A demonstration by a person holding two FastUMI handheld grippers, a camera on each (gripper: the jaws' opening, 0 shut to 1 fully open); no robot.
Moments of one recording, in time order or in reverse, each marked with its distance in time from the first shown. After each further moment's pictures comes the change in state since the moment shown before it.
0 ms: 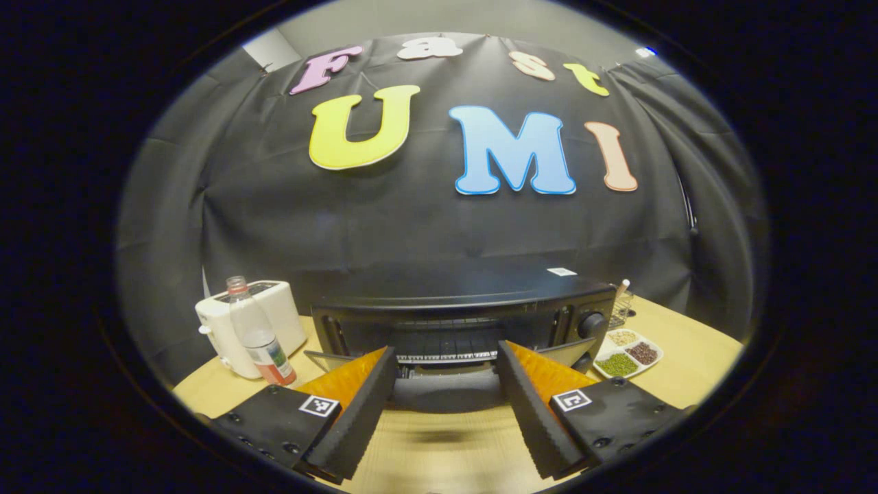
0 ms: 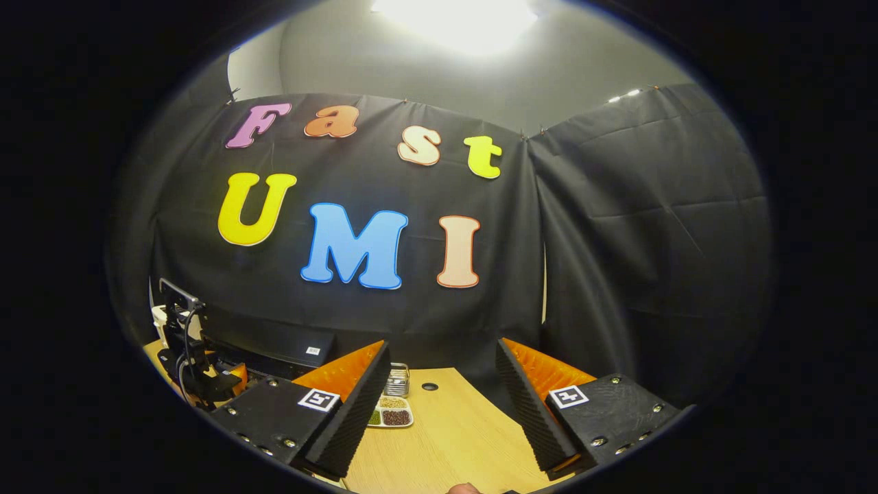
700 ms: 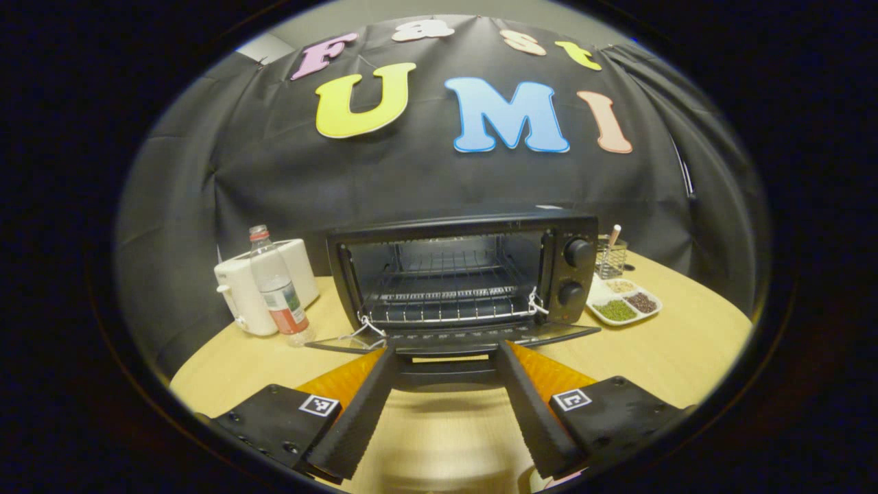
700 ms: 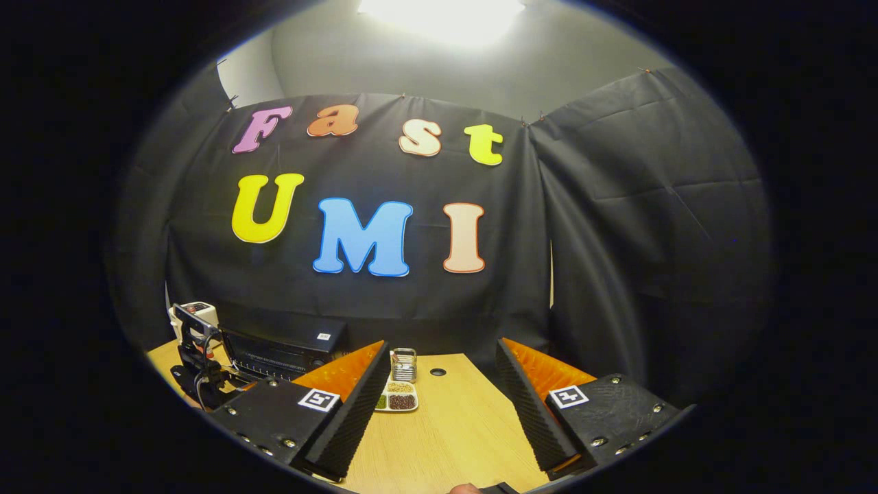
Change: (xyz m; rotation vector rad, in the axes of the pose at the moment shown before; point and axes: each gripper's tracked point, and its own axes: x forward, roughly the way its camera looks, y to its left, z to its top) left arm -0.053 -0.010 -0.079 0.037 0.158 0.037; right arm -0.028 -0.026 -0.020 0.045 0.056 0.066
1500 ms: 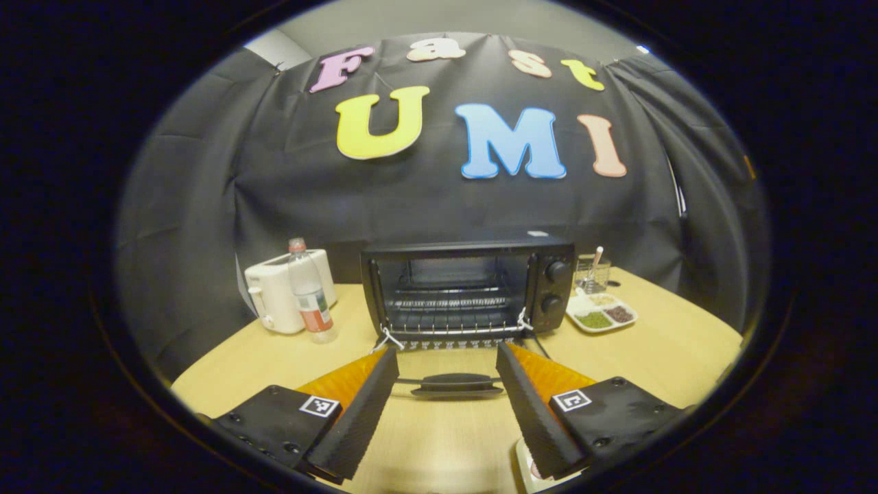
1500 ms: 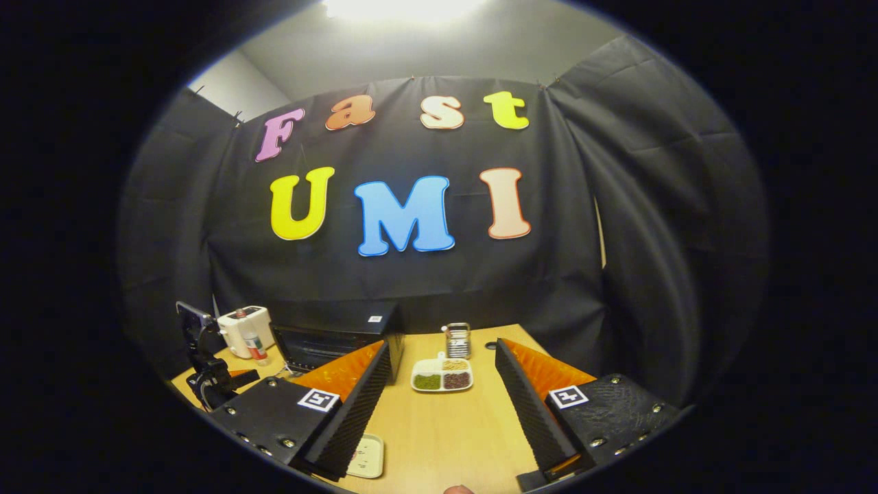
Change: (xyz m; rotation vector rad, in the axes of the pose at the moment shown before) left arm -0.097 0.012 0.049 -0.051 -0.120 0.003; right arm 0.010 0.056 -0.042 0.184 0.156 0.271
